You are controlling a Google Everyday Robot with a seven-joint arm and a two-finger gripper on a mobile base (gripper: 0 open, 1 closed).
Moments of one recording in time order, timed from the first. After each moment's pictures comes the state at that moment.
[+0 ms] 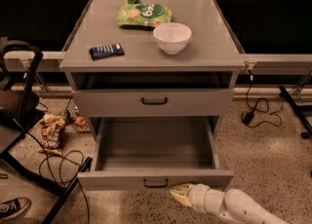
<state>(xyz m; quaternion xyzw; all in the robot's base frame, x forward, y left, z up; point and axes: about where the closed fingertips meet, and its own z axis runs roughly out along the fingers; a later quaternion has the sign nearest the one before) 0.474 -0.091 0.346 -0.38 0.77 0.28 0.42</state>
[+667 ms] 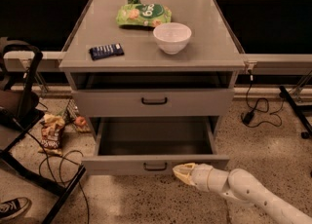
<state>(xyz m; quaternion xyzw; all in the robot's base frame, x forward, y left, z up) 0.536 -0.104 0.401 -0.39 0.75 0.27 0.46</state>
